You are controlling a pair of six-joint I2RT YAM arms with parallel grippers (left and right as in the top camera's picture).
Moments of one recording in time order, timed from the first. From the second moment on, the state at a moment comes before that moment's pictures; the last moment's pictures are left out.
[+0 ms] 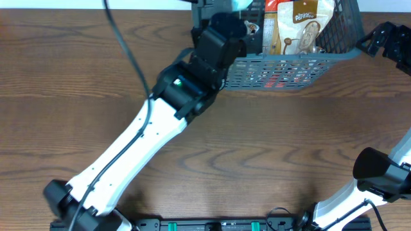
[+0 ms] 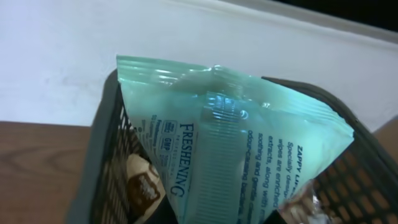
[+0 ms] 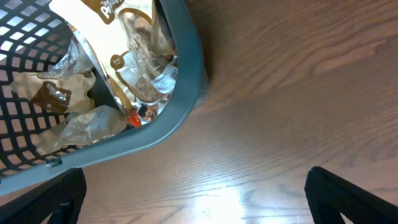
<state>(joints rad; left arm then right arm) -0.73 1.69 1.76 -0.41 -0.45 -0.44 -0.42 1.92 2.48 -1.70 -0.28 0.06</state>
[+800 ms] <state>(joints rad) -0.73 1.87 1.76 -0.47 -0.48 -0.39 -0.42 1.92 2.48 -1.70 -0.28 0.04</state>
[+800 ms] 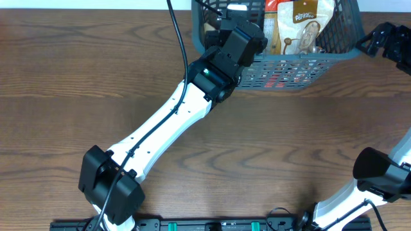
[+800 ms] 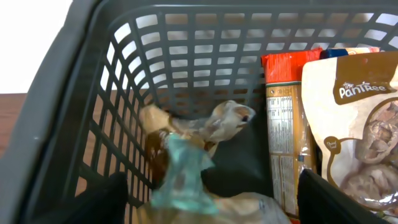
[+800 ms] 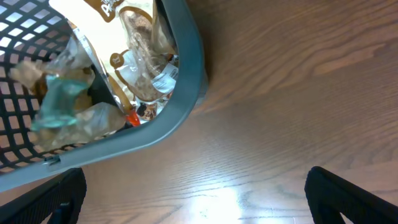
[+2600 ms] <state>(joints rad) -0.73 0.87 1.79 -1.24 -0.77 -0.20 -0.28 0.96 1.89 -1.70 -0.37 -0.04</state>
